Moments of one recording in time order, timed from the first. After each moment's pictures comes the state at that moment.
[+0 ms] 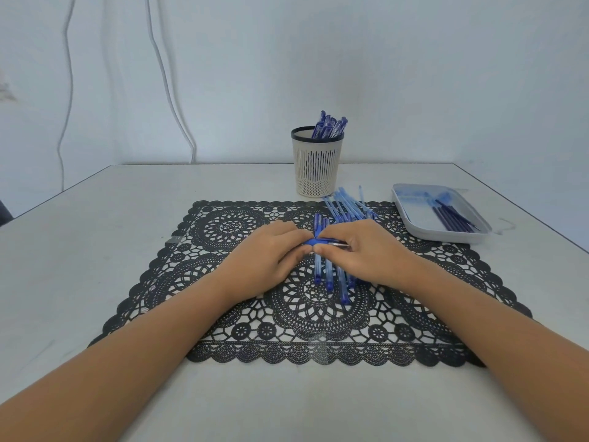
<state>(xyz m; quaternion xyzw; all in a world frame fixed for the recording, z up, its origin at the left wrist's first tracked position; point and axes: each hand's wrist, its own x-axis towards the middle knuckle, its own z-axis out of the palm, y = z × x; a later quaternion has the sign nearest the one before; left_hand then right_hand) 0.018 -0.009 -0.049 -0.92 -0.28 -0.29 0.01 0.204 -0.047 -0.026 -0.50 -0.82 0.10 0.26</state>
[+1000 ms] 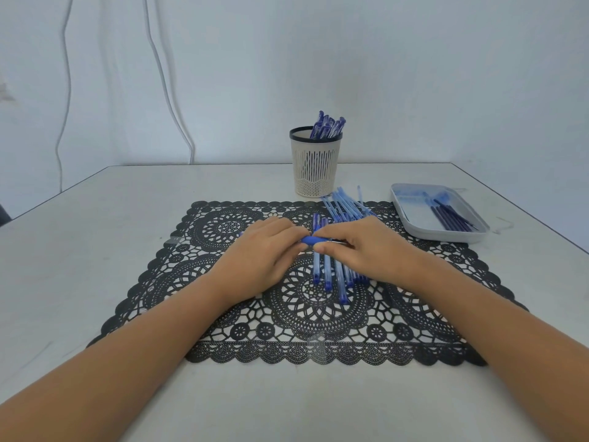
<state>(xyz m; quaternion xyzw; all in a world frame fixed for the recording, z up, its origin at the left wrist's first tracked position) 0.017 -0.012 -0.045 -0.91 -0.27 -0.31 0.10 0.209 -0.052 -0.017 -0.47 -0.84 0.10 0.24</state>
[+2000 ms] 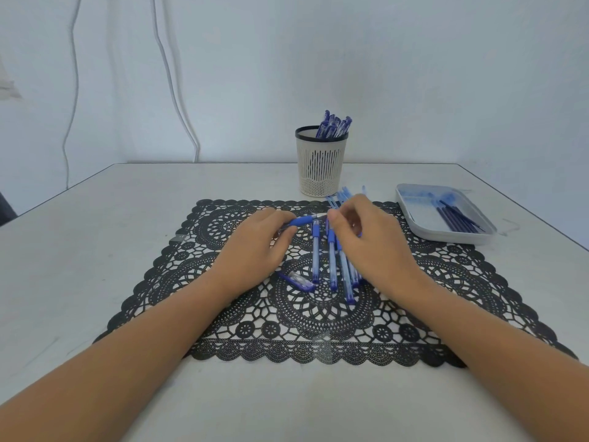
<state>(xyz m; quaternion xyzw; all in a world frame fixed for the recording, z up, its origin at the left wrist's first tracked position) 0.012 -0.005 -0.048 -0.85 -0.38 -0.37 0.01 0.190 -0.055 -0.030 -0.55 -0.70 0.05 0.45</state>
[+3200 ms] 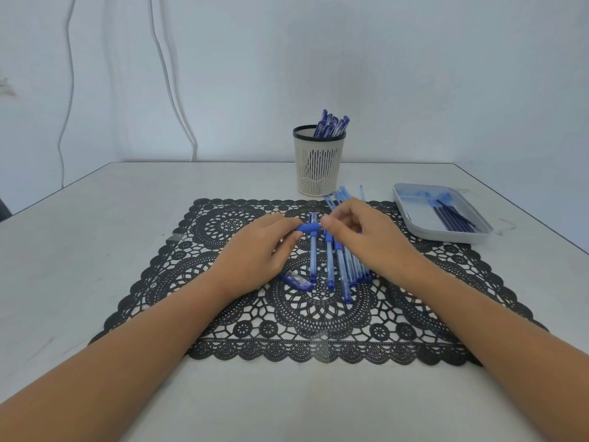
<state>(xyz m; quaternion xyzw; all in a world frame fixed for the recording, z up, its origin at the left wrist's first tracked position) 0.014 -0.009 -0.048 -0.88 -0.34 -0.34 0.01 0.202 -0.049 -0.023 -0.53 -0.73 0.20 0.39</state>
